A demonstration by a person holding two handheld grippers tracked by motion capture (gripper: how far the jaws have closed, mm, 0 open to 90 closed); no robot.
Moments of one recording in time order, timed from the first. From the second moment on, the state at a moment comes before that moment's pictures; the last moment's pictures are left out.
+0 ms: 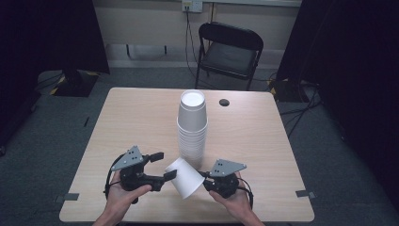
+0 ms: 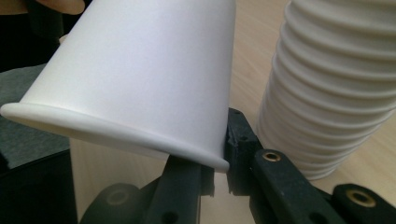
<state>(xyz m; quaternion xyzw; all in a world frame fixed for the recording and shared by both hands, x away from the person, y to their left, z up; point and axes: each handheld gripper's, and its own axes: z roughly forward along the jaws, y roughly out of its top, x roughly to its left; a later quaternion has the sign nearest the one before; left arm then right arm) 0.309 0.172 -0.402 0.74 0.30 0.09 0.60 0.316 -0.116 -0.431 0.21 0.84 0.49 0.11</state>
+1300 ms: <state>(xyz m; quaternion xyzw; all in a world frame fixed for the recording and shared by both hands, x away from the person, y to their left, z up) 0.307 0.157 -0.420 0.79 0.24 0.09 0.55 0.329 -0.114 -0.441 0.24 0.89 0.38 0.03</state>
